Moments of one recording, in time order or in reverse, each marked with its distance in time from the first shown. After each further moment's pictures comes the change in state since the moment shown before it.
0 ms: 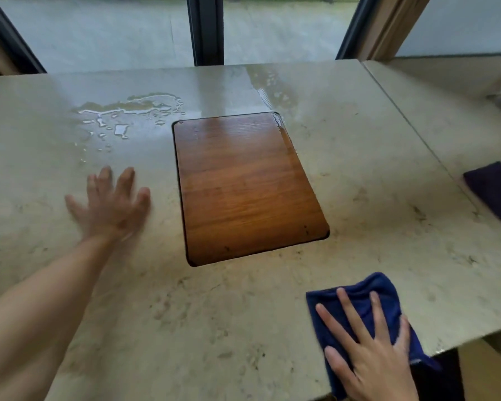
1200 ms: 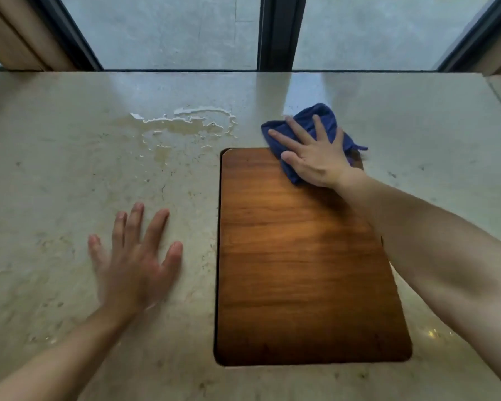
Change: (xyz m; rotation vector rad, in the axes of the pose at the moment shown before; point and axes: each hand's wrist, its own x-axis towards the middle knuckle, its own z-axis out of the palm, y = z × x) left_hand 0.006 -0.001 0.003 0.077 -0.072 -0.068; right_hand 0.516 -0.068 -0.131 0.134 -0.015 -0.341
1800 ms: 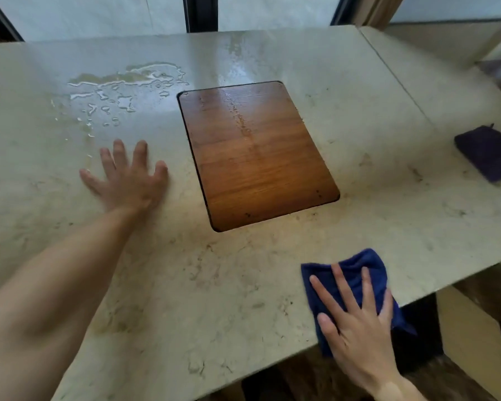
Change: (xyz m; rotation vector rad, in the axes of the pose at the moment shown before) left_hand -0.010 0.001 -0.004 -0.092 0.043 0.084; right_hand -0.515 -0.169 0.158 0.012 0.119 0.457
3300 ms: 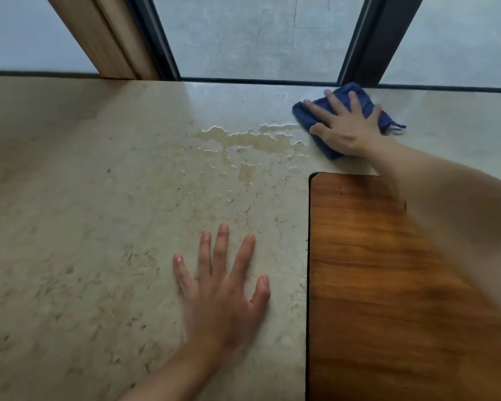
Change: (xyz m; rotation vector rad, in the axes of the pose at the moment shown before) left_hand 0.004 -0.004 0.011 0.117 0.025 -0.020; right_hand 0.643 -0.218 -0.099 -0.035 -0.137 -0.456
